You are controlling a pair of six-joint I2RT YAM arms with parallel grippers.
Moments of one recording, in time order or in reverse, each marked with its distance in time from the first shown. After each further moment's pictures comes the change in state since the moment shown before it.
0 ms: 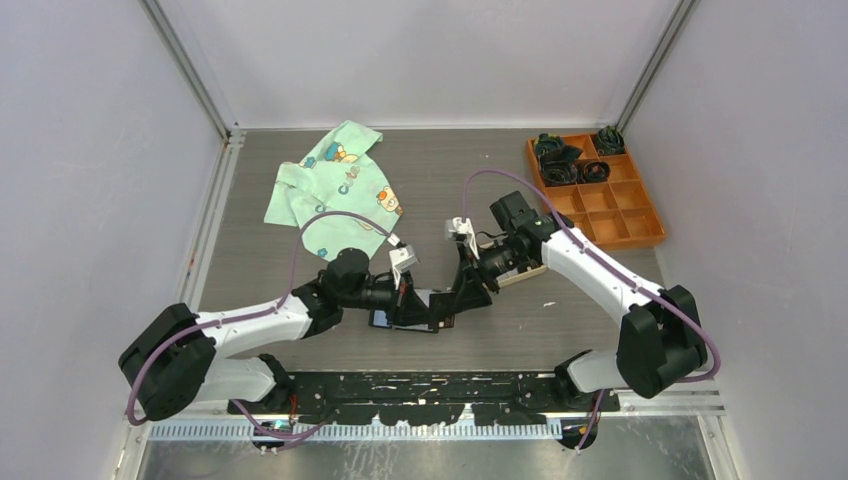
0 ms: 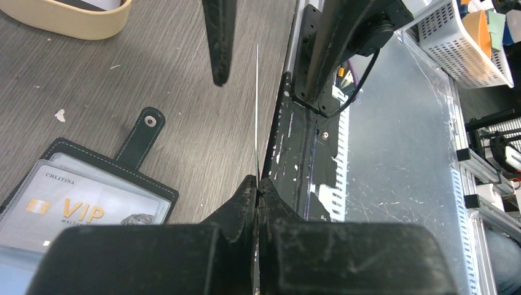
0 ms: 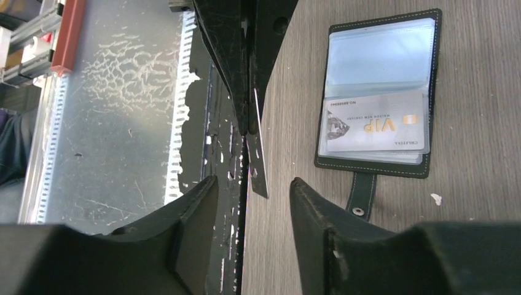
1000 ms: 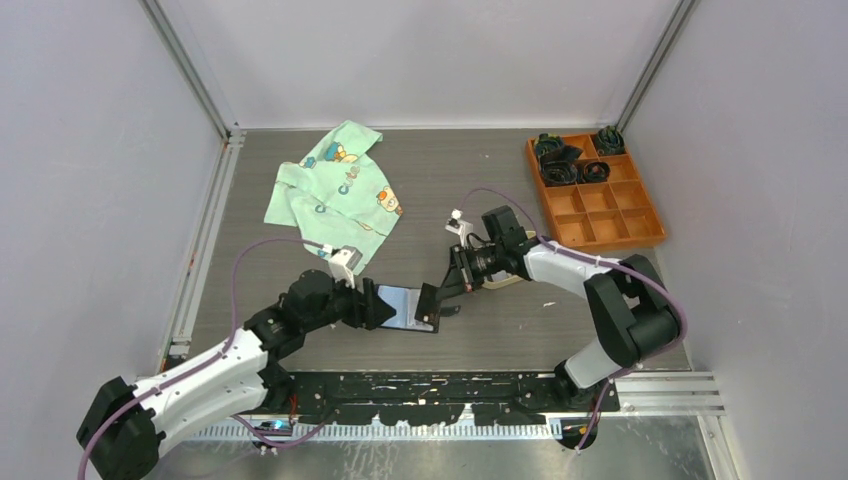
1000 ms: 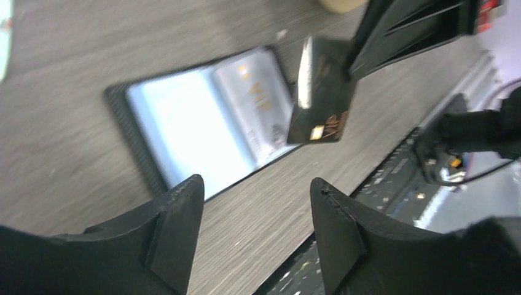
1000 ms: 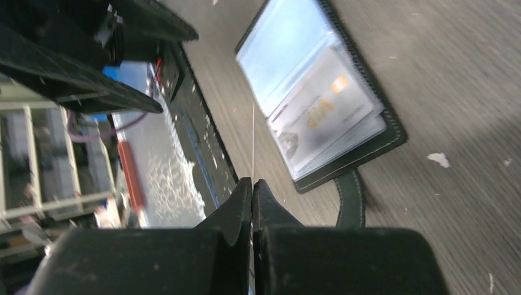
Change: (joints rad) left arm 0.089 -0.444 -0.159 -0.382 -0.485 -0.188; right arm 0.018 0.151 -0.217 0.658 0.139 0.891
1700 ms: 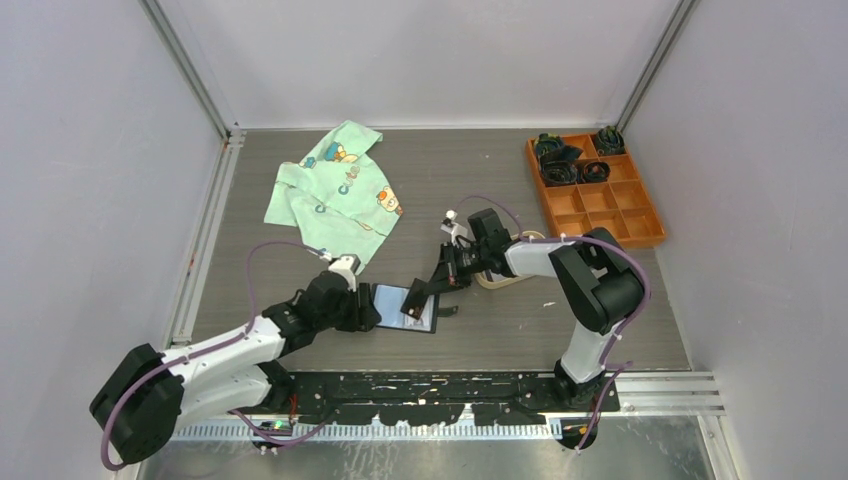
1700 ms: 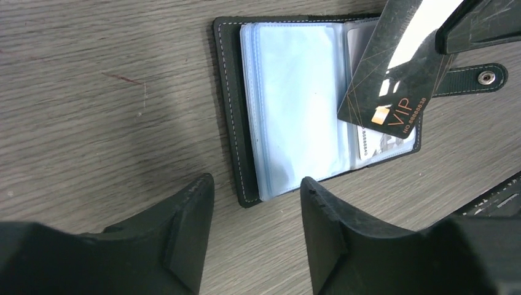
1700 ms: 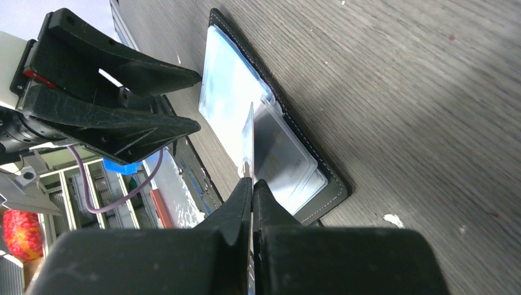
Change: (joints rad) left arm 0.011 0.185 -0.029 -0.107 -0.209 -0.065; right arm 0.028 0.231 0.003 0.288 0.116 0.366
